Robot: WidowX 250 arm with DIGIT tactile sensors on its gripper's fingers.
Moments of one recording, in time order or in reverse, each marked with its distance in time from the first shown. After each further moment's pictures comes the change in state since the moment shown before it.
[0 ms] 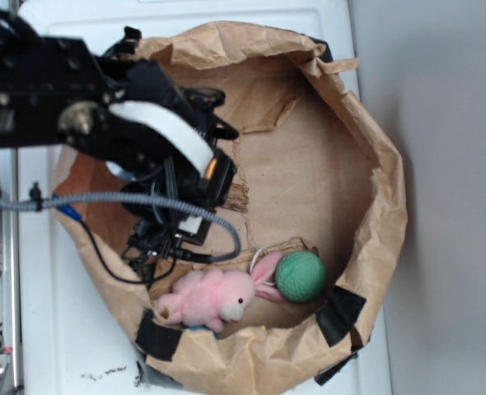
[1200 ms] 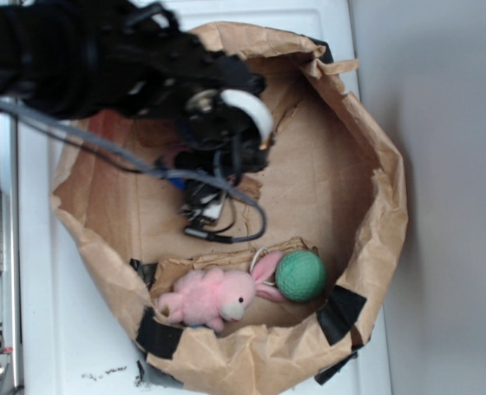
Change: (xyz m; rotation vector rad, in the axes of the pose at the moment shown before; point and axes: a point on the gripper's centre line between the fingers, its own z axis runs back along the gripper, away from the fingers) arm -0.020 0.044 -0.071 0.003 0.247 0.022
